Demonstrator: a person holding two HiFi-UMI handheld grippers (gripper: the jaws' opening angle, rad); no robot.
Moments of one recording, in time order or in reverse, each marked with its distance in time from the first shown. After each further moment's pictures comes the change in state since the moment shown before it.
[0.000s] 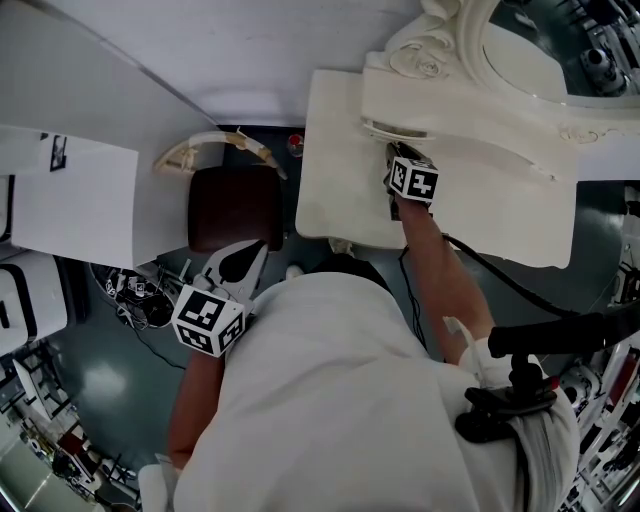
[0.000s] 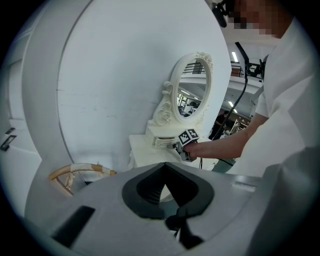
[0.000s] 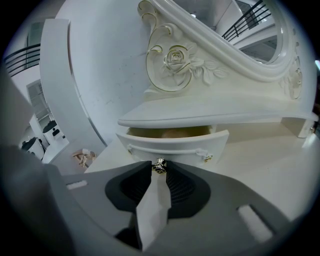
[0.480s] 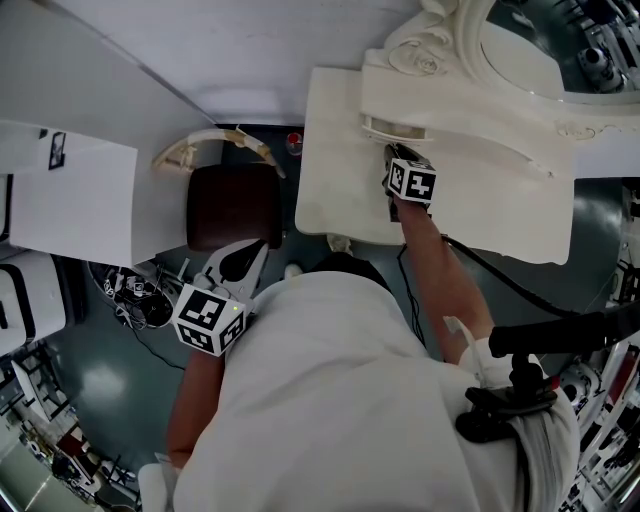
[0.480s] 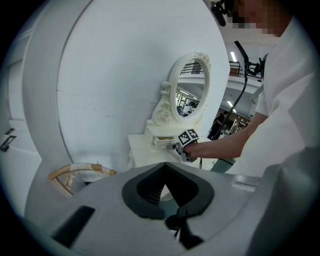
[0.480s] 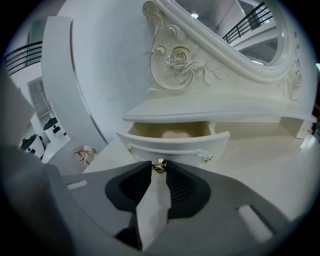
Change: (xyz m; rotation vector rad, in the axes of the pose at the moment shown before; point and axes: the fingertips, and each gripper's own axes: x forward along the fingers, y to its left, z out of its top) left arm -0.004 -0.004 -0.006 0.008 -0.001 -0.008; right arm -0.009 0.005 -0.010 -0.018 0.014 -0.006
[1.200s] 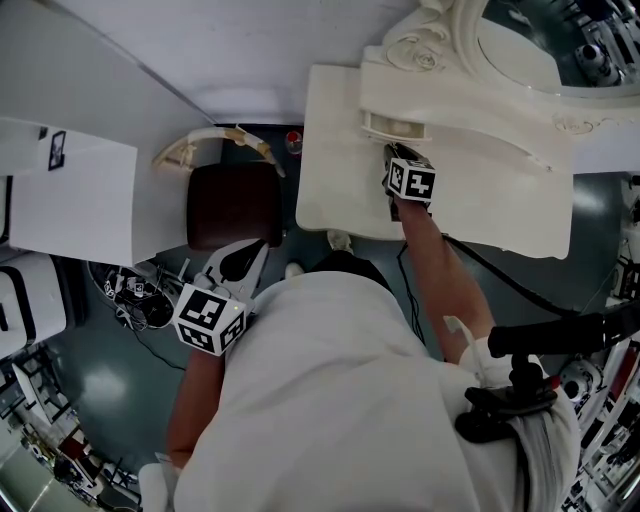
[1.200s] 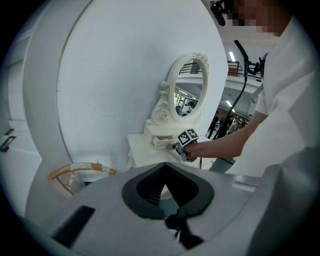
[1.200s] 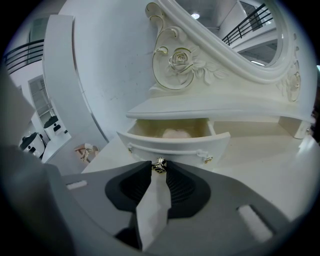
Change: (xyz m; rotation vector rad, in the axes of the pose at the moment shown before) left arm -0.009 -0.003 -0.007 0.010 0.000 -0.011; right arm -0.008 0.004 -0.009 -0.011 0.006 -0.004
